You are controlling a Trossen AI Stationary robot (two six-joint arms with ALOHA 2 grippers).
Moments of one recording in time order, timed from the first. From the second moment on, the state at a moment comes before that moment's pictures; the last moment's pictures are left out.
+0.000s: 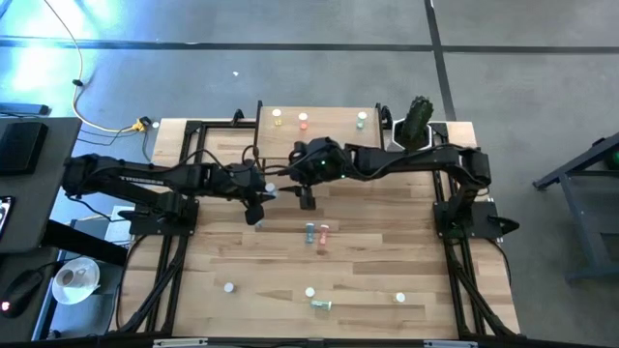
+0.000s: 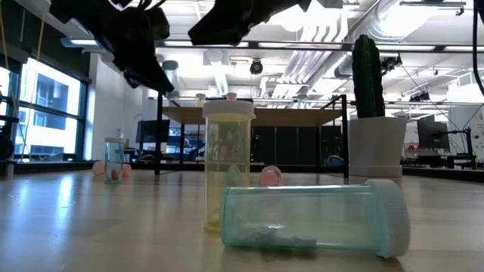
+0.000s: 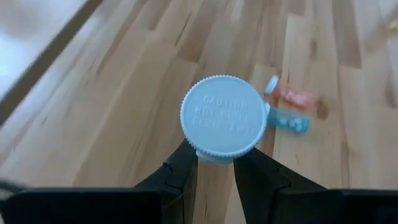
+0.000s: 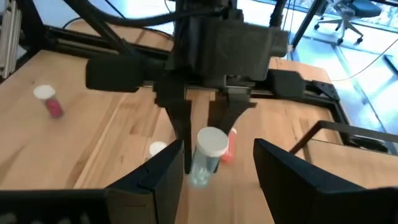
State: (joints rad) left arm 0.17 1.09 0.68 -0.31 -0.12 -0.17; right arm -0.09 1.83 1.54 -0.17 -0.12 -0.25
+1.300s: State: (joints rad) left arm 0.17 1.32 1.02 -0.51 -0.22 0.06; right arm -0.11 1.82 1.64 -0.37 -0.13 -0.17
